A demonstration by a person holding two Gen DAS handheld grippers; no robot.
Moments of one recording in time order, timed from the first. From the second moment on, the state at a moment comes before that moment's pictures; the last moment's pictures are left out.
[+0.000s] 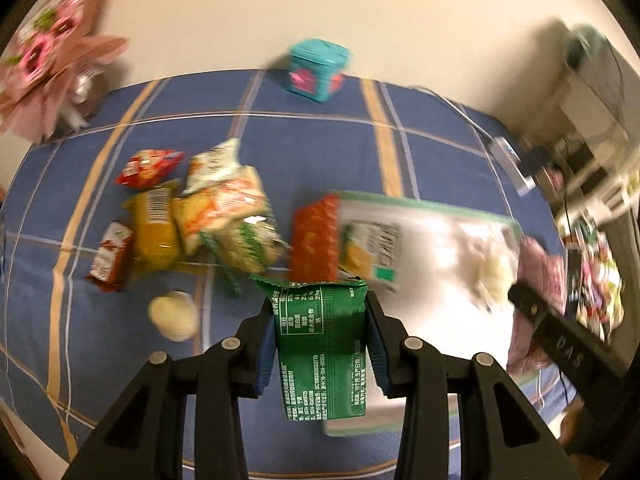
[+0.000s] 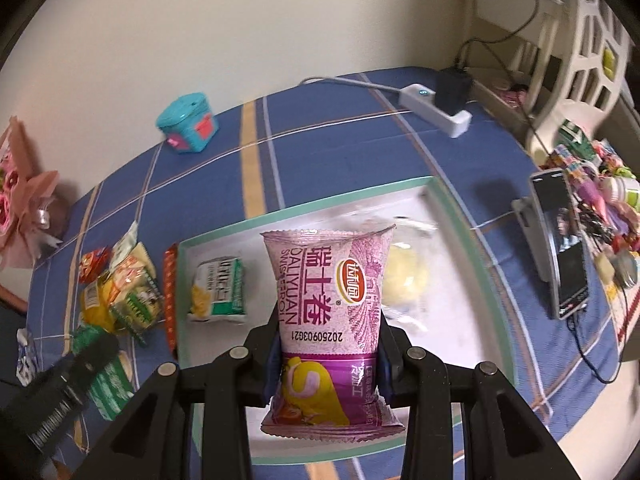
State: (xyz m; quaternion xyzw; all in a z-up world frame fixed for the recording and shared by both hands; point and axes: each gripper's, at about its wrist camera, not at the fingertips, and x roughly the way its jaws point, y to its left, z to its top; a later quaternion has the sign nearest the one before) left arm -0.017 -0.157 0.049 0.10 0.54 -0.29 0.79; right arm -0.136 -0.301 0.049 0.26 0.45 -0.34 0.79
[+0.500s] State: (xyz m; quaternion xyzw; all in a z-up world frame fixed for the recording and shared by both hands) left arm -0.050 -0.194 0.022 0.16 0.55 -0.32 0.75; right arm -0.150 -0.312 0.043 0.24 0.47 -0.34 0.78
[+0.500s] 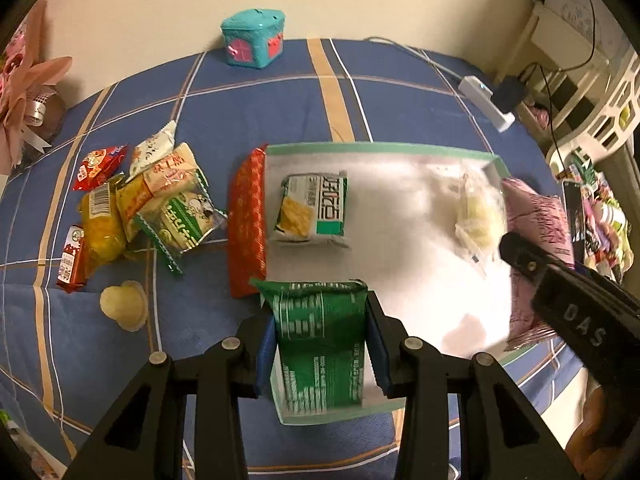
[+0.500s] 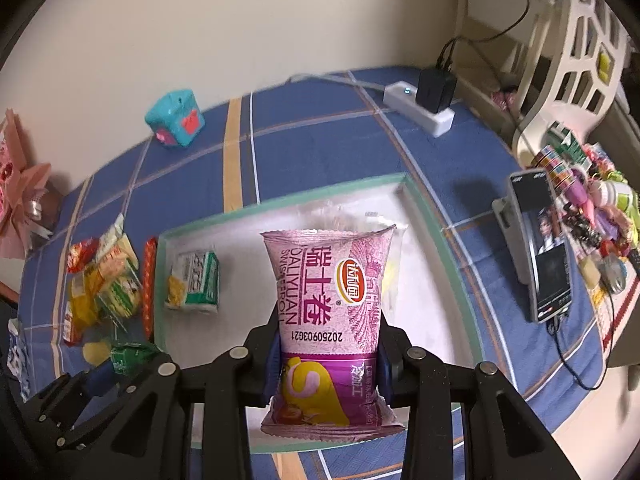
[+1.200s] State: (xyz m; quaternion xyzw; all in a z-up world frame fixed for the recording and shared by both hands) left arm -0.046 -0.198 -0.016 0.17 0.59 -0.29 0.73; right arm -0.139 -0.313 -0.015 0.26 0.54 -0.32 0.73
